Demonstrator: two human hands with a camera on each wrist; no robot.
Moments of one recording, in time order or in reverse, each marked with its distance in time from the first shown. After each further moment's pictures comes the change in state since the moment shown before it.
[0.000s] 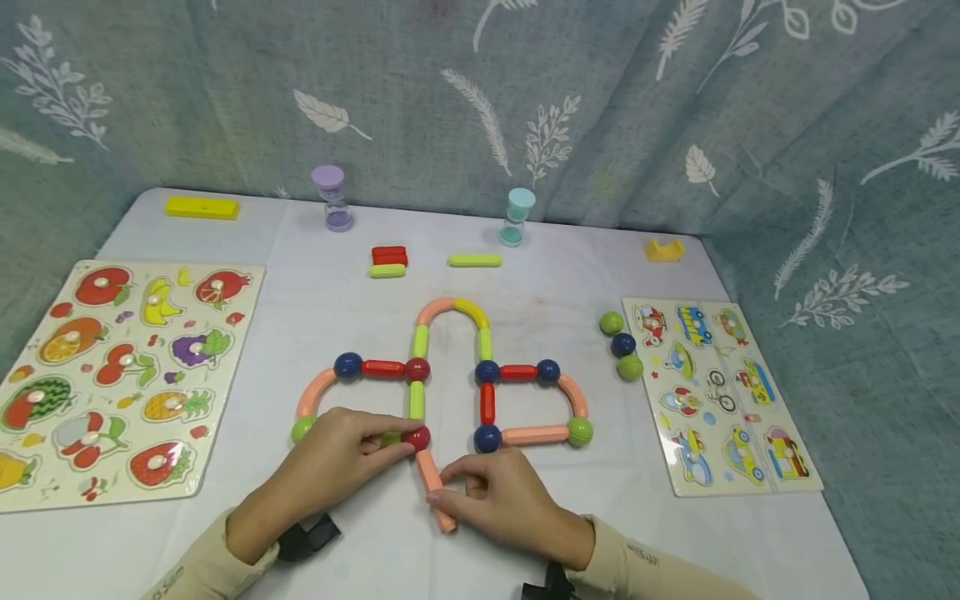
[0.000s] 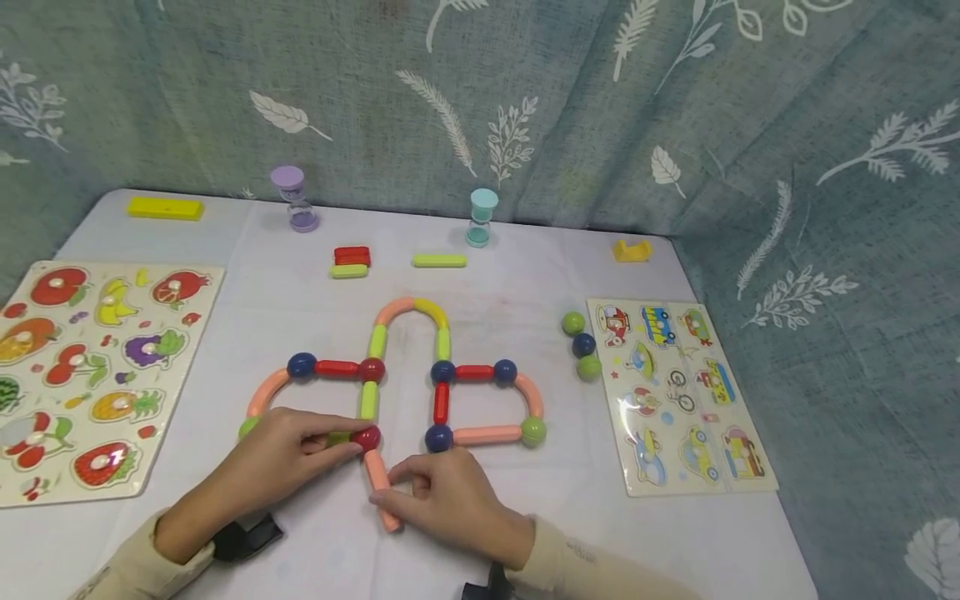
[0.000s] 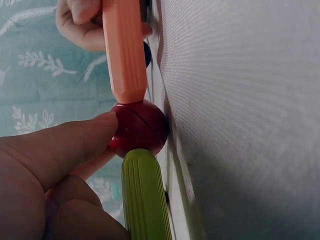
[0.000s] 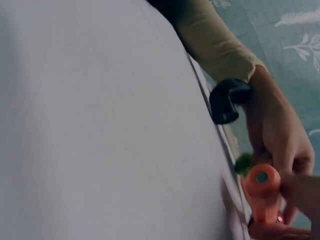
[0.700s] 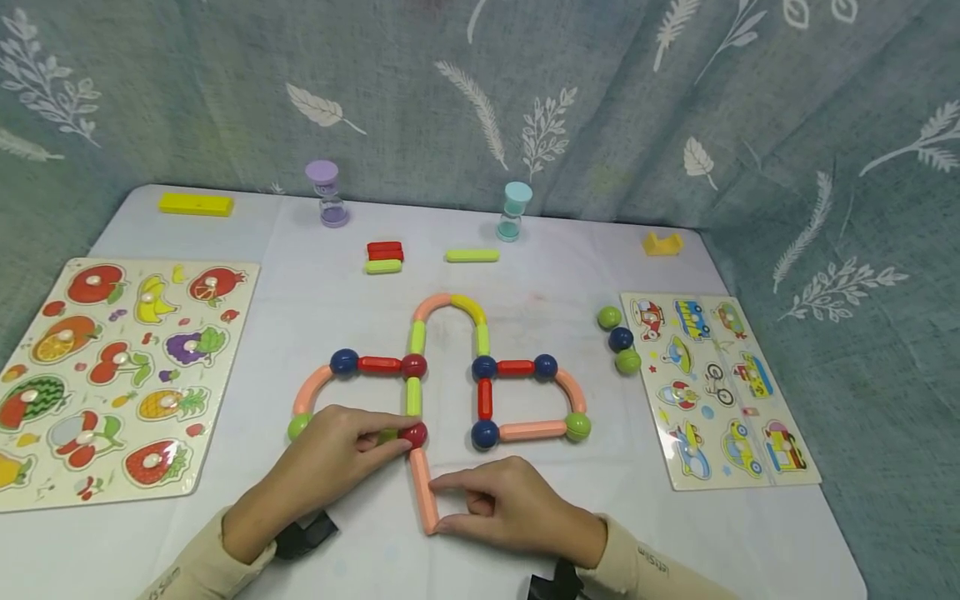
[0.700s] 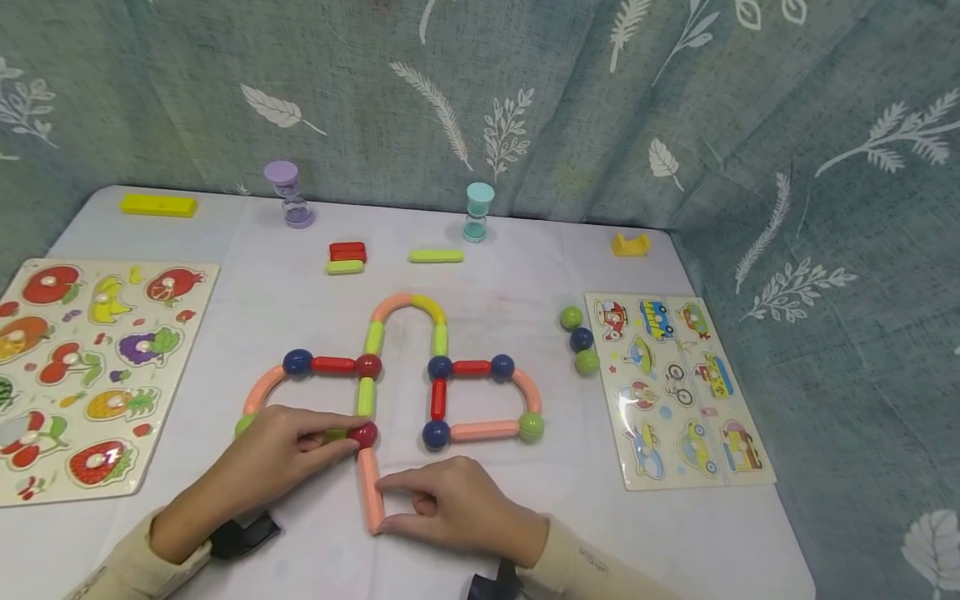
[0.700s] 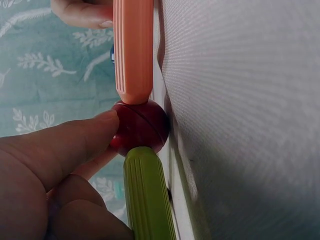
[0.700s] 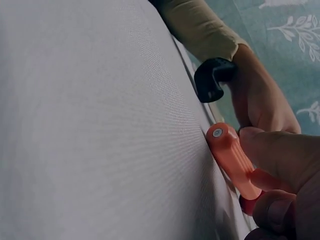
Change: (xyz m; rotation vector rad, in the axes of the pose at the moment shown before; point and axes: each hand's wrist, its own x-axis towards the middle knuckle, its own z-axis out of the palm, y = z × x) left_hand -0.001 -0.001 0.000 0.007 0.025 0.039; right_hand -0.011 0.007 -0.013 -0.092 -0.156 -0.258
